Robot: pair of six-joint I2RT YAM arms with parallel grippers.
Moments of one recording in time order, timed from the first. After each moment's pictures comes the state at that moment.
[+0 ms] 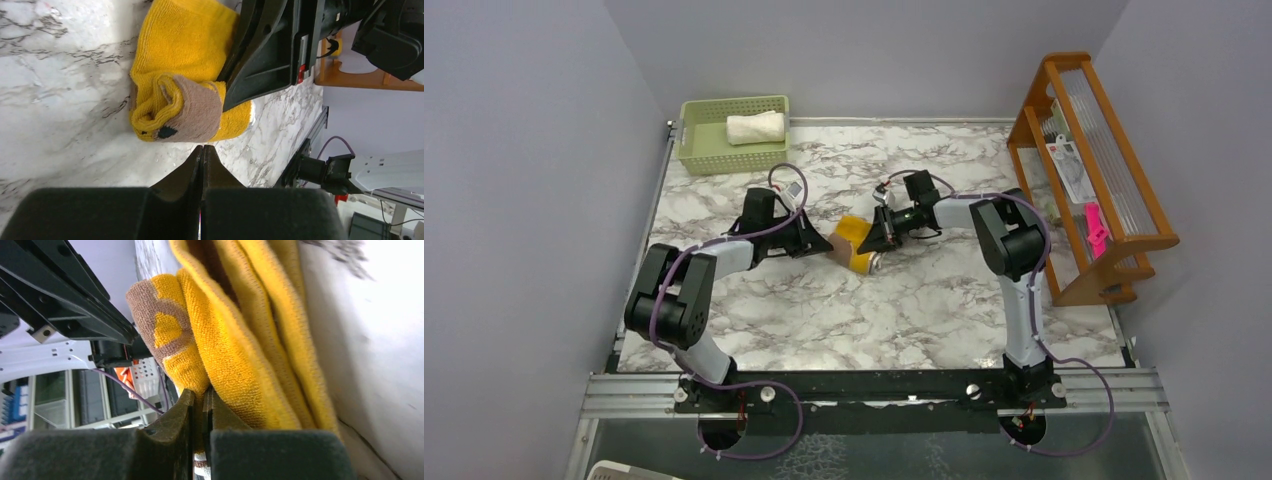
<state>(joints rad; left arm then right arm) -0.24 1.61 0.73 0.19 0.72 -0.66 0.41 2.23 1.33 -0.07 -1.11 0.46</state>
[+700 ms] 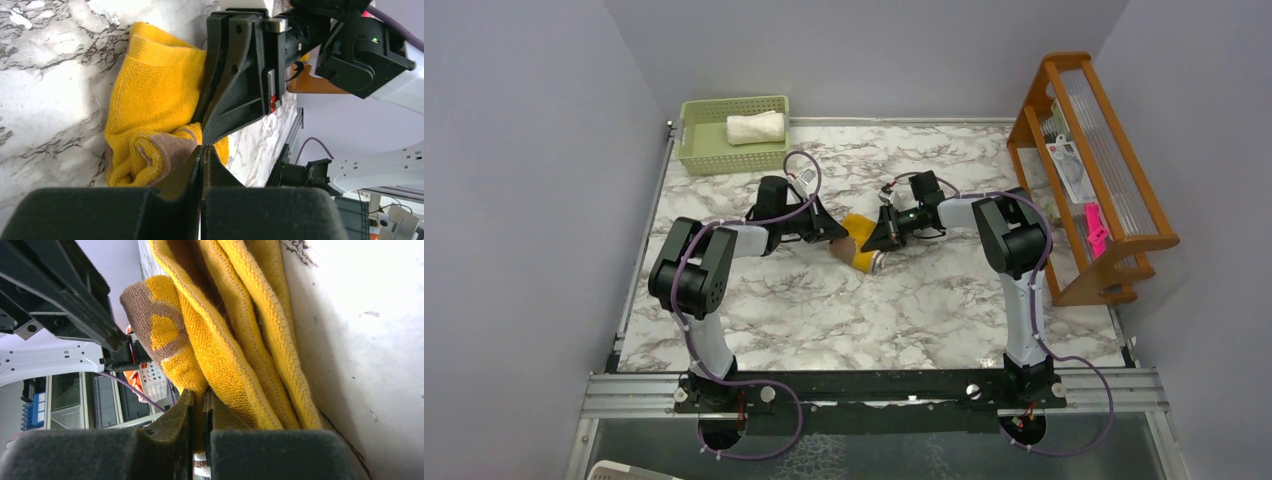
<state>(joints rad) -0.29 1.81 0.87 0.38 0.80 -0.76 0.38 2.24 1.31 -0.06 -1.12 0.52</state>
